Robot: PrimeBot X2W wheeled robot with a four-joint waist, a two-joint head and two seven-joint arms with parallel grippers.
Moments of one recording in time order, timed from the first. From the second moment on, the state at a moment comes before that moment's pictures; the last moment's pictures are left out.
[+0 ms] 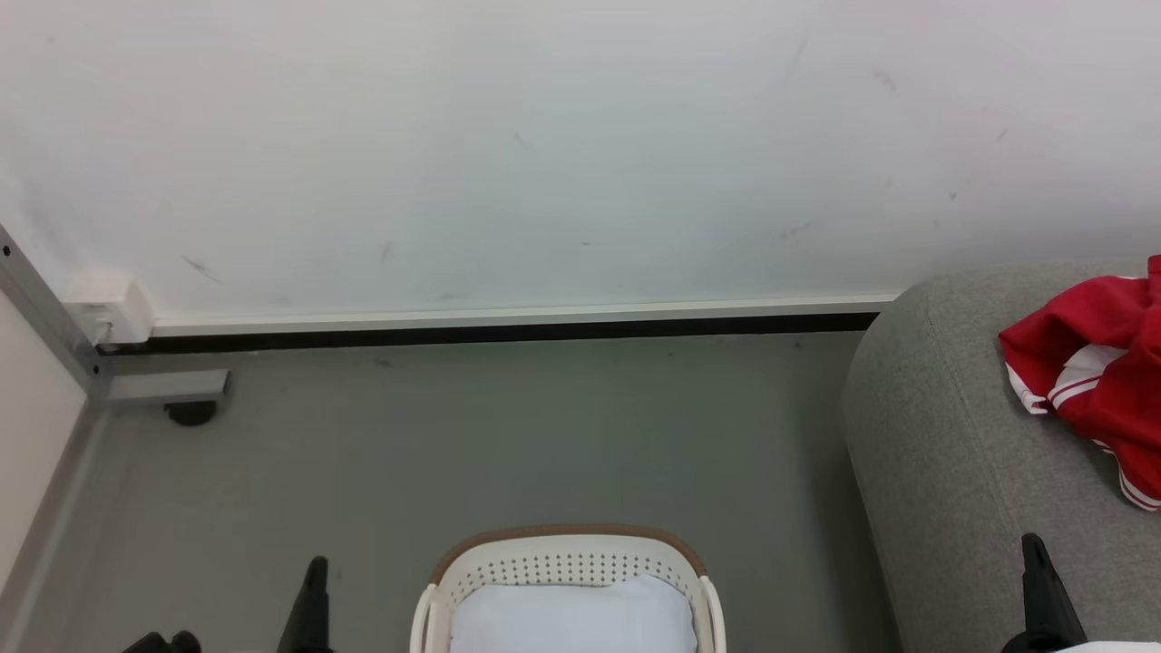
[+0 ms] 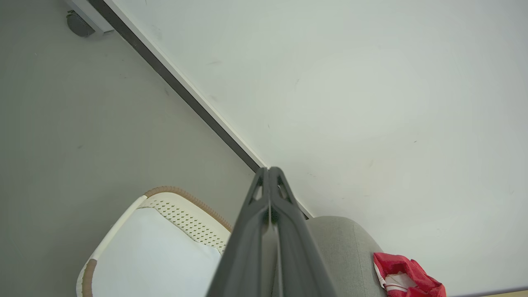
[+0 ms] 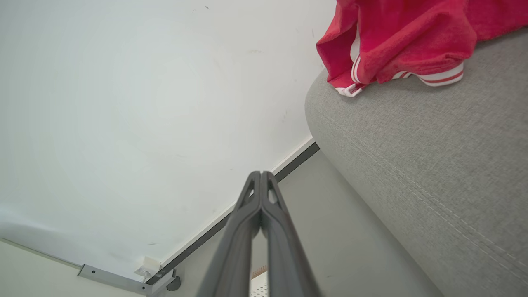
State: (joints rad) left arm 0.00 0.04 0.01 0.23 -0.93 -0.06 -0.07; right arm -0.03 -0.05 -0.07 0.29 0.89 0.13 -0.07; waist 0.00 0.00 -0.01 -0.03
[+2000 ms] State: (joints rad) left arm -0.08 0.05 0.09 0.24 -1.48 -0.11 0.08; right arm -0.09 -0.05 -0.11 0.26 1.48 0.13 0.08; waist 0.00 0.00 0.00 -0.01
